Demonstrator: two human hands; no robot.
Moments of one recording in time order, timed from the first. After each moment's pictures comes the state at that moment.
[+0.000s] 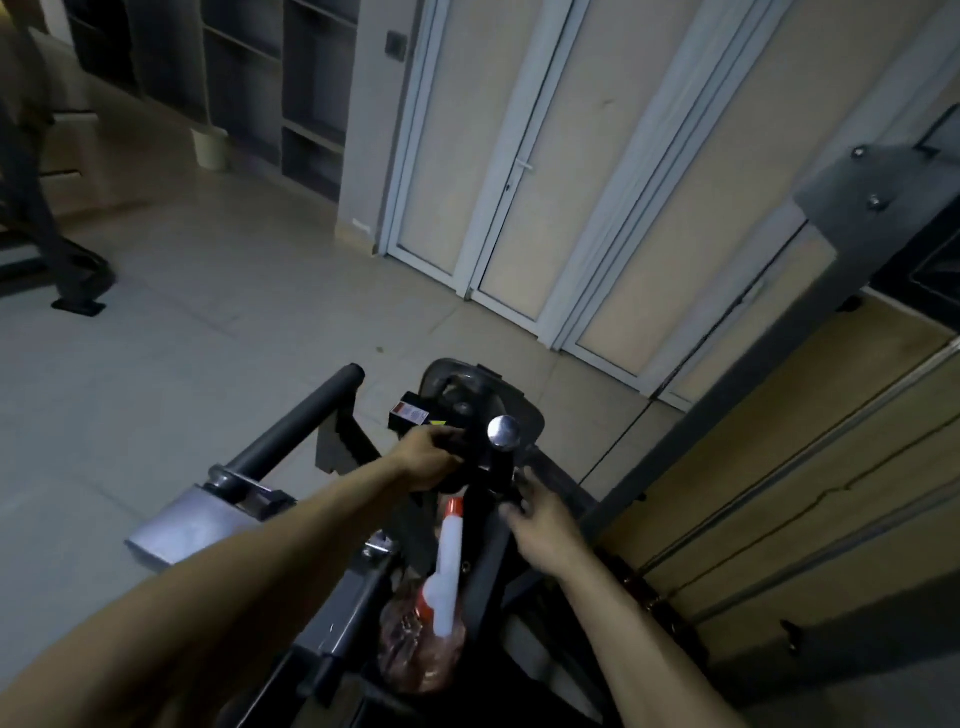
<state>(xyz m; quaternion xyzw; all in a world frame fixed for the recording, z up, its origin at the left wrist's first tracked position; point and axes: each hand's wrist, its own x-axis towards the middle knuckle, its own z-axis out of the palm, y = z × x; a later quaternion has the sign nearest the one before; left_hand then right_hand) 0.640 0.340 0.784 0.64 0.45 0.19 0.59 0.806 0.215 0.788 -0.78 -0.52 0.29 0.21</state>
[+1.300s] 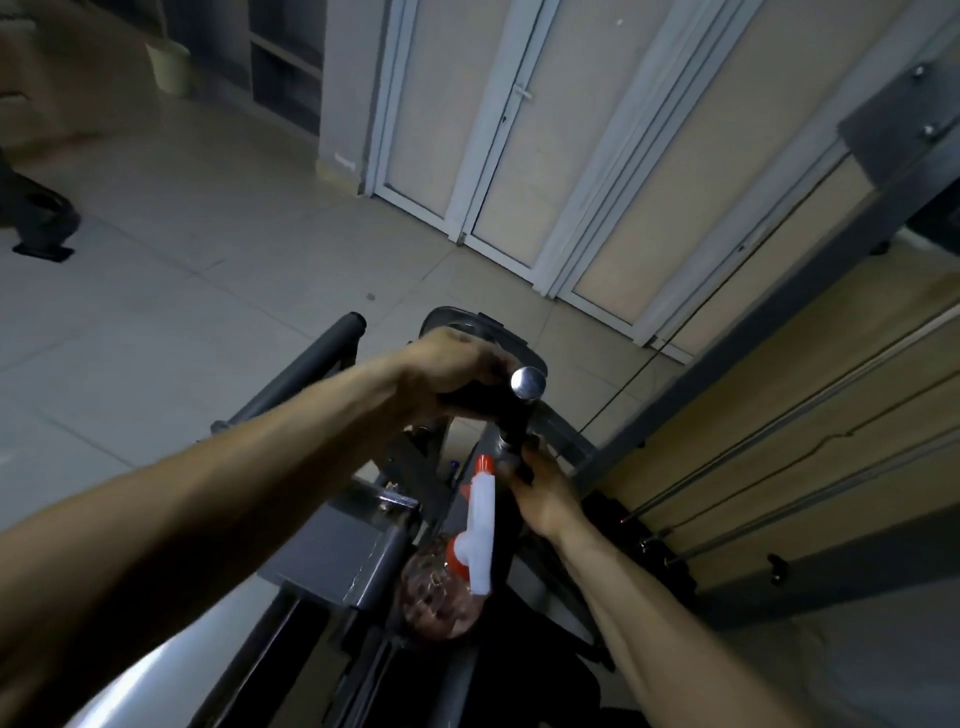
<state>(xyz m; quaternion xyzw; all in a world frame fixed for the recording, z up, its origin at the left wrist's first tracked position) 0.612 0.339 0.867 0.52 0.38 0.18 0.74 0.811 0.227 0.720 -0.81 -0.49 0.27 0.17</state>
